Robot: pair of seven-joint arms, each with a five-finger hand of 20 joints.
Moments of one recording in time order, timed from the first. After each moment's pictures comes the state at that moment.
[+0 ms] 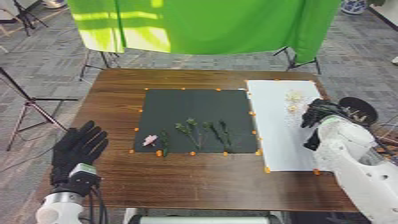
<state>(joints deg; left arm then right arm) 129.0 -56.9 -92.0 -121.7 17.9 19.2 23.4 -82.9 -48.1 73.9 -99.7 -120.5 -16.5 46.7</state>
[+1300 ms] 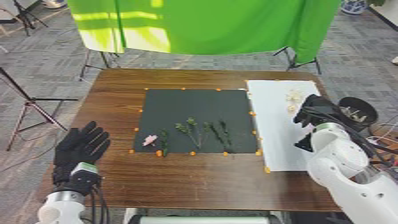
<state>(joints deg) 128.3 -56.9 -91.7 -121.4 16.6 19.4 22.5 -88.5 -44.9 69.8 -106.2 -125.3 3.0 41.9</state>
